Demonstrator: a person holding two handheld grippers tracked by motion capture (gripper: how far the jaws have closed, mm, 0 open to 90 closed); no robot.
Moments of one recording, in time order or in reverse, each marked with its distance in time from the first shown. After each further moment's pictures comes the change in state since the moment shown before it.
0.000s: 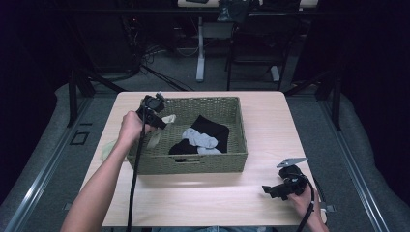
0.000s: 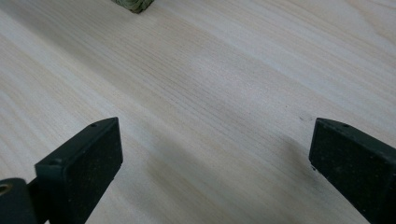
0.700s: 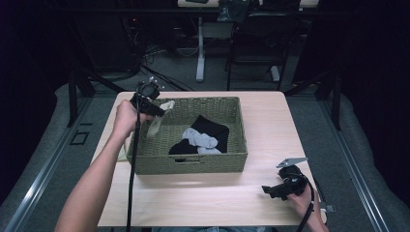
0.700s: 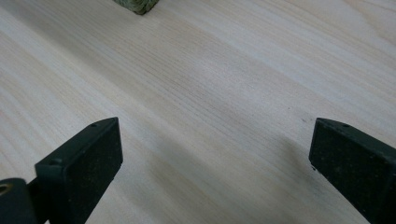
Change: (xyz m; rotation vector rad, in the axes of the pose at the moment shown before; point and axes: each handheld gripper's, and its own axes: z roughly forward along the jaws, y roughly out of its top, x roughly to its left) left arm 0.004 0.015 -0.049 -0.104 0.014 -0.017; right arm 0.001 0.001 -0.001 -0.005 0.002 -0.006
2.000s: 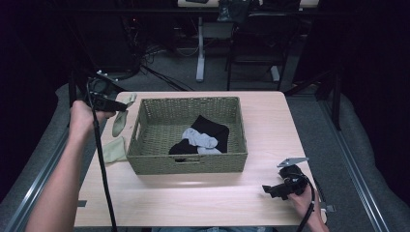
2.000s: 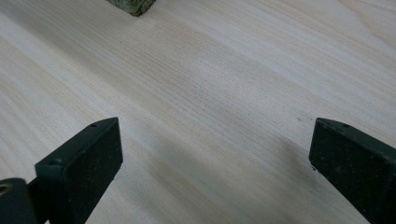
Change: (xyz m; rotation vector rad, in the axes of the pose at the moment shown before) left arm 0.067 -0.068 -0.063 -0.074 0.084 -0.184; right arm -0.001 -0.001 -0.001 -0.002 -0.007 0.014
